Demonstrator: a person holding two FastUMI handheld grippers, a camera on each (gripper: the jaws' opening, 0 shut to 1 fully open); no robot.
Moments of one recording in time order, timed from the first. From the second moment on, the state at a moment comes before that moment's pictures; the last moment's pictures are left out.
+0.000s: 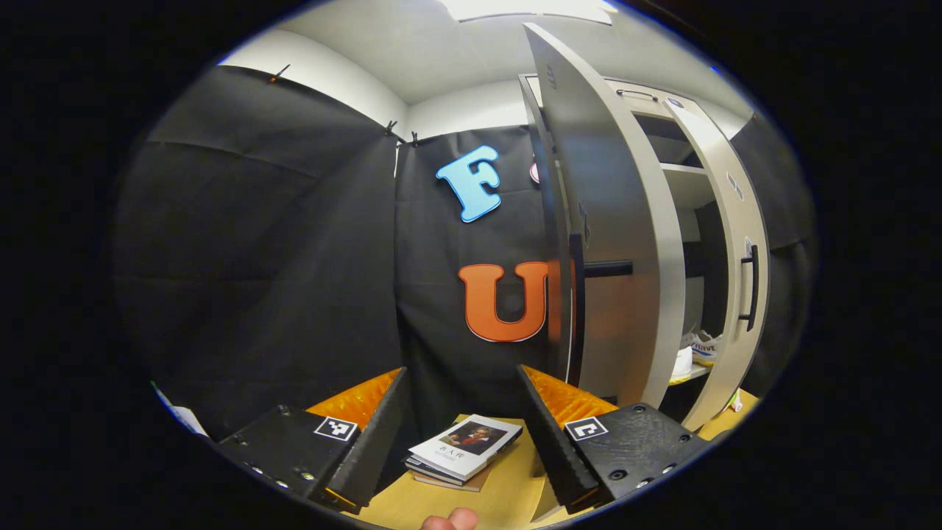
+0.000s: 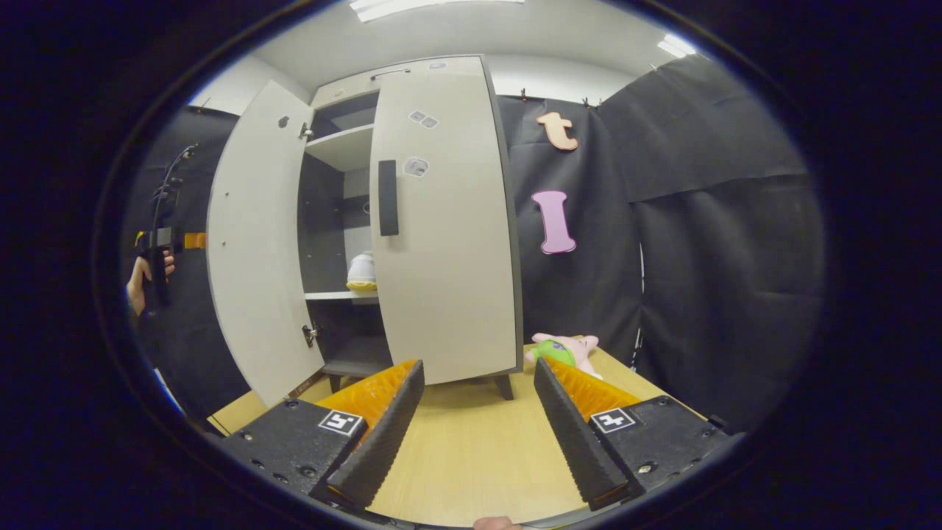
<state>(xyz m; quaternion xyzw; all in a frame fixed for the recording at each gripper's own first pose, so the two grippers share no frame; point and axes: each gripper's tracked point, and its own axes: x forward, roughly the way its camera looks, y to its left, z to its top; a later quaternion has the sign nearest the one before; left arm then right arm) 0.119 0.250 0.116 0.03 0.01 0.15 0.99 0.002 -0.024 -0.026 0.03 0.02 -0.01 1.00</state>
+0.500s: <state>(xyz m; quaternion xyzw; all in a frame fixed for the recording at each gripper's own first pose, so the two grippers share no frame) 0.145 0.120 0.113 0.00 0.00 0.04 1.00 0.007 -0.052 -0.019 0.02 0.01 -0.02 1.00</state>
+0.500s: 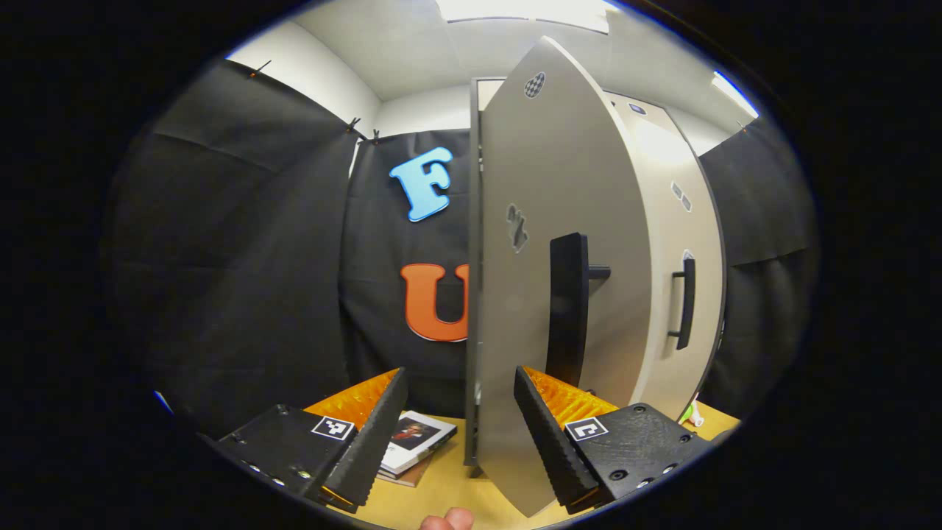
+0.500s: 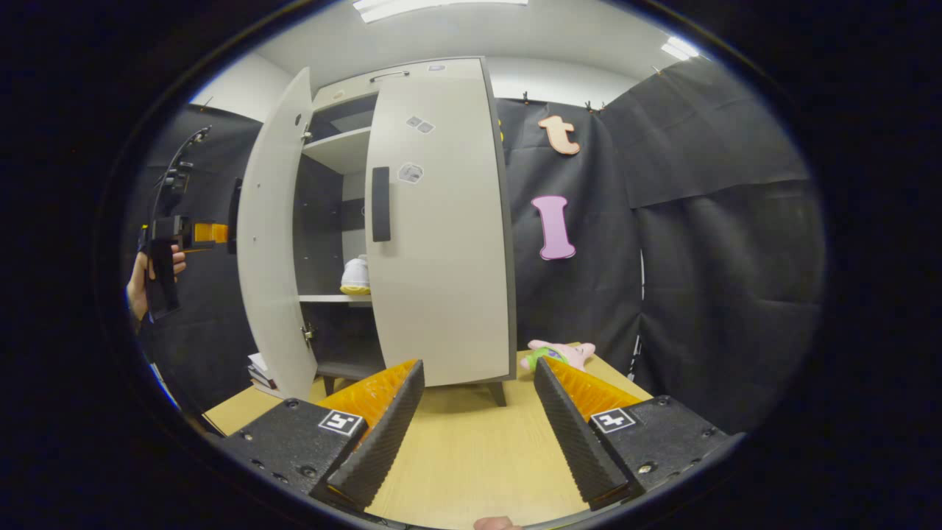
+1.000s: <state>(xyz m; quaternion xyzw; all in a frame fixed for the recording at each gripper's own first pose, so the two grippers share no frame) 0.154 0.089 0.117 -0.01 -0.03 0.04 1.00 -0.005 -0.086 -0.021 0.04 0.01 -0.05 1.00</state>
